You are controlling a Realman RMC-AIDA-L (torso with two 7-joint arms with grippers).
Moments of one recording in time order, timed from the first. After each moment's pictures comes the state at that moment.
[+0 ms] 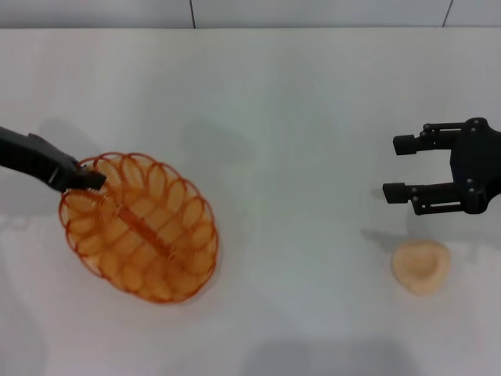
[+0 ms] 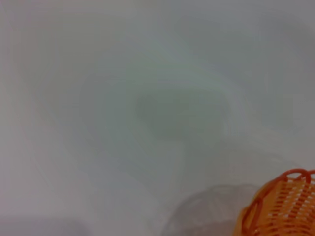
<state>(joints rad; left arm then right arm) -0.71 -1.97 0.66 0.90 2.63 1.65 -1.94 0.32 2.01 -1.10 -1.26 -1.77 -1.61 1.69</state>
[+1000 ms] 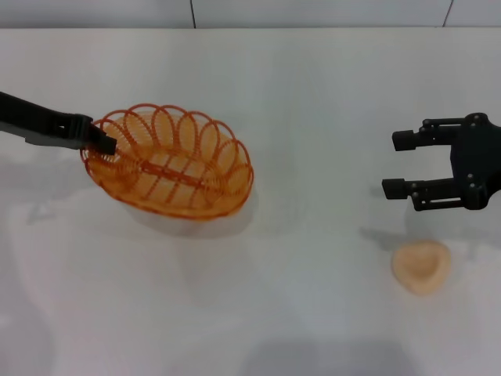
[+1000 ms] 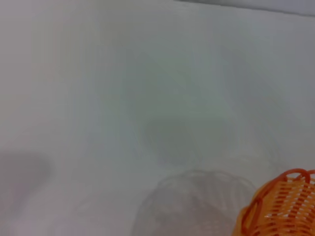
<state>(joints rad) -0.73 -1.99 0.67 0.95 2.60 1.61 -2.47 0.33 2.01 -1.09 -1.27 -1.77 -1.62 1.70</state>
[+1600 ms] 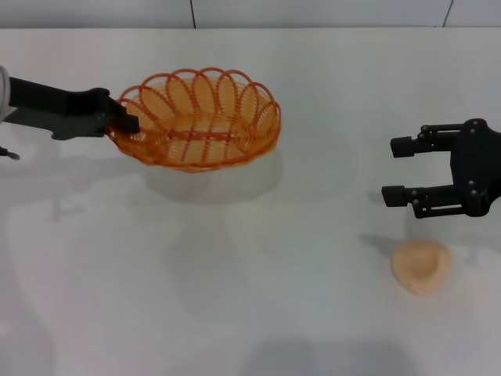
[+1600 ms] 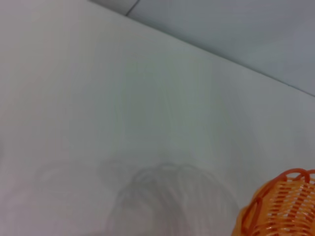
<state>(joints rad) -0.70 -2.01 0.67 0.93 2.46 1.54 -2.67 0.33 2.01 -1.09 -1.26 -1.76 -1.65 1.70</state>
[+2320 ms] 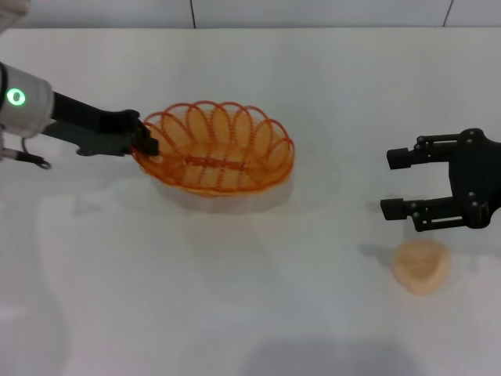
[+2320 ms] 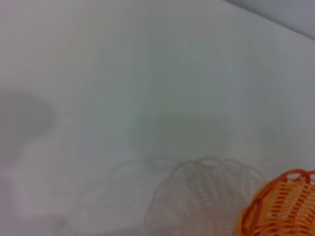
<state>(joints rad) -0.79 -2.02 0.74 0.78 2.56 1.44 -2.72 0.33 2.01 -1.10 -1.26 -1.76 -1.68 1.70</state>
